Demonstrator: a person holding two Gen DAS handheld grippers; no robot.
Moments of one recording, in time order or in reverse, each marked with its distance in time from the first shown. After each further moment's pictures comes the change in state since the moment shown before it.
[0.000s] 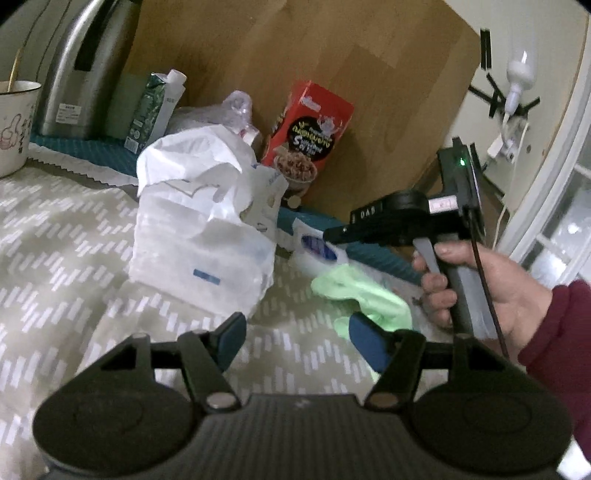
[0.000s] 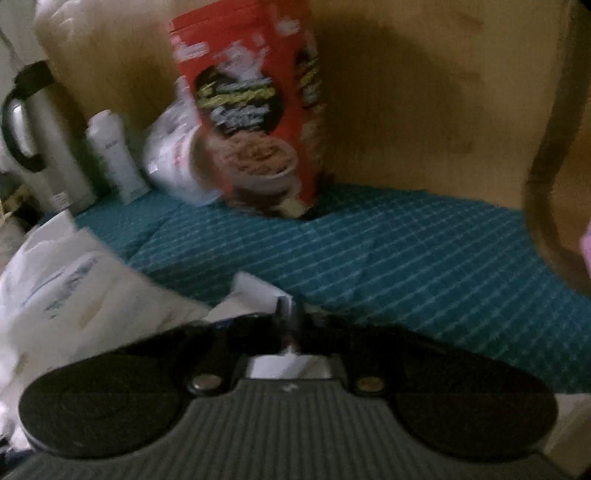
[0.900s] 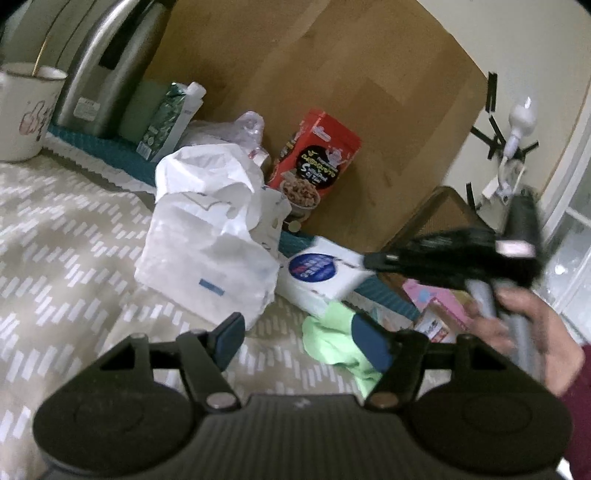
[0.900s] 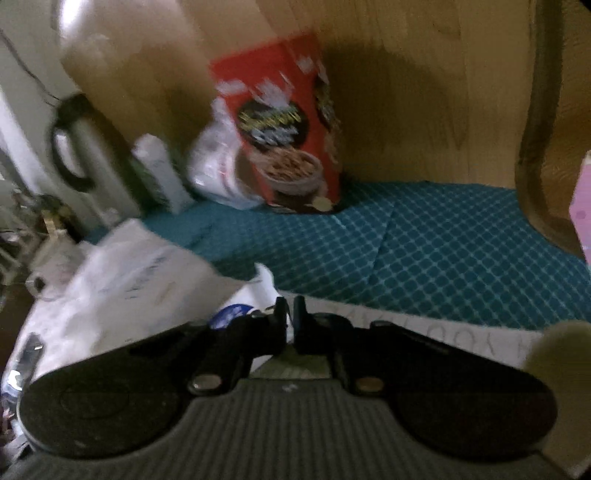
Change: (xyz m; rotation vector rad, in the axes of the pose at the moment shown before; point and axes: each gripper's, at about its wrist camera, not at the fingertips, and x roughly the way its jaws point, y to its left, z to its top) left arm -0.016 0.013 -0.001 -0.107 -0.075 -0.041; right arm -0.056 0.006 -0.010 0.084 -0.013 0.098
